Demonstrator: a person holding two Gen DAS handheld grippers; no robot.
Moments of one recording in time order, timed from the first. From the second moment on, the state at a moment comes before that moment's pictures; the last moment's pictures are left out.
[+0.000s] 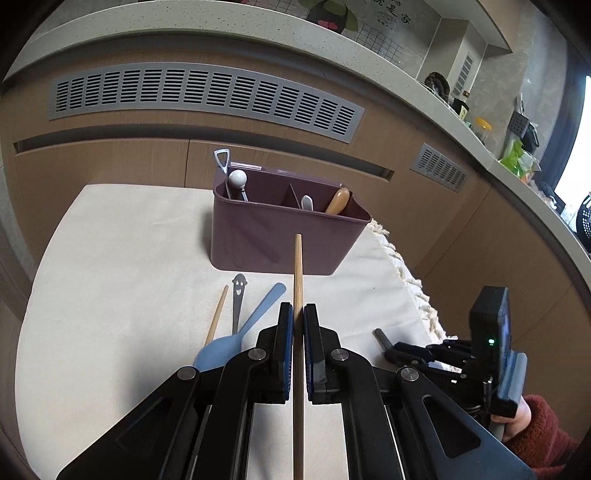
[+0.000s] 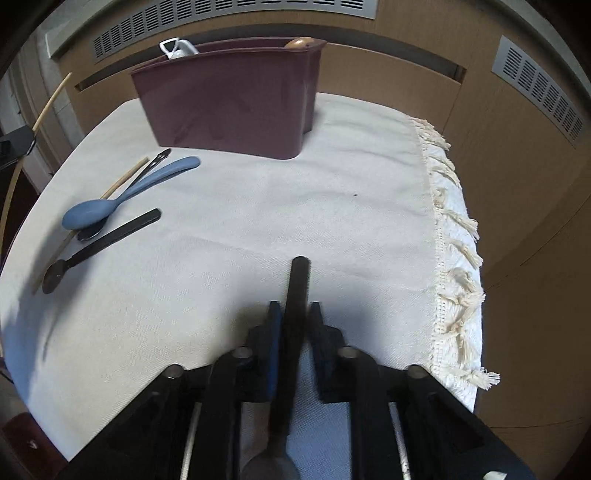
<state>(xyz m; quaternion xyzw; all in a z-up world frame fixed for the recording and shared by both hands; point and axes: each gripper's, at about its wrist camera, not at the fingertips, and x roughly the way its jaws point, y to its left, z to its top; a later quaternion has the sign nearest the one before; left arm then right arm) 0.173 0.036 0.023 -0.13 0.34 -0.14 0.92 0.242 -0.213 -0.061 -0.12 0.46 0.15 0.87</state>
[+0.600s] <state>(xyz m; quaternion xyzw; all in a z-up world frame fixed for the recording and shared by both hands) 0.164 0.034 0.025 -0.13 0.33 -0.13 0.92 0.211 -0.220 0.025 -0.05 0.34 0.18 0.92</state>
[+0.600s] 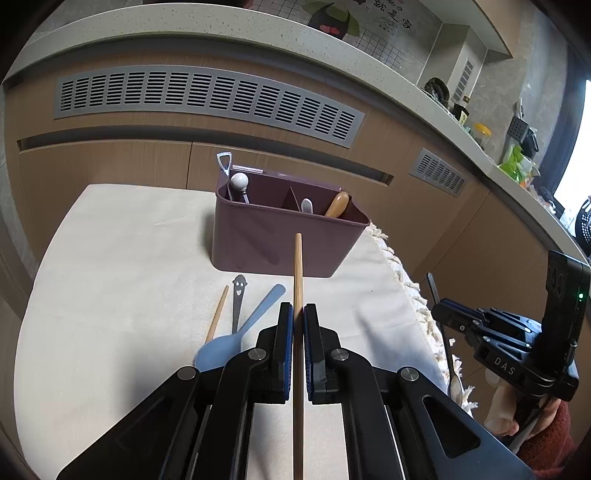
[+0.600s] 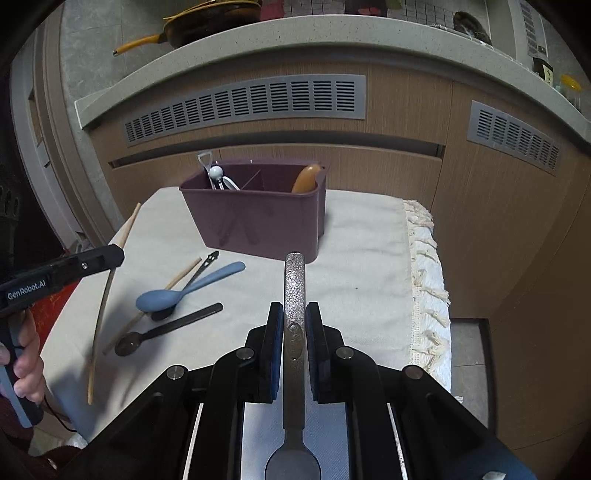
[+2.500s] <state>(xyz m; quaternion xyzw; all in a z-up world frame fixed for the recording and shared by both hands) 0.274 0.060 0.041 -0.17 0.19 -0.09 0.96 0.311 -0.189 0.046 0.00 0.20 0.18 0.96</state>
